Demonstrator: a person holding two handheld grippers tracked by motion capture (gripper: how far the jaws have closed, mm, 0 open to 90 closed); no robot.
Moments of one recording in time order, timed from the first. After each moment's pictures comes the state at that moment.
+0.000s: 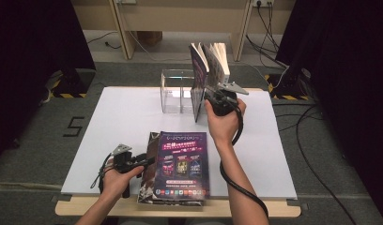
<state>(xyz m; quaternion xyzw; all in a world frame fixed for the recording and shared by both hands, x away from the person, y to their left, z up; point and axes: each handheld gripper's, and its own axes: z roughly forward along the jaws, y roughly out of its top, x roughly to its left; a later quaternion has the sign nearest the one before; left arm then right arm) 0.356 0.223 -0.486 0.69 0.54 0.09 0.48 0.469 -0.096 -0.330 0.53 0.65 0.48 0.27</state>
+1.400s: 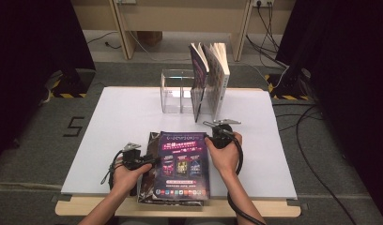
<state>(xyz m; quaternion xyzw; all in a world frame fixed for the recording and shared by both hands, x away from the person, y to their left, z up) 0.371 0.200 -0.494 0.69 0.56 0.07 0.45 0.436 -0.107 -0.438 0.55 0.74 0.36 0.16</state>
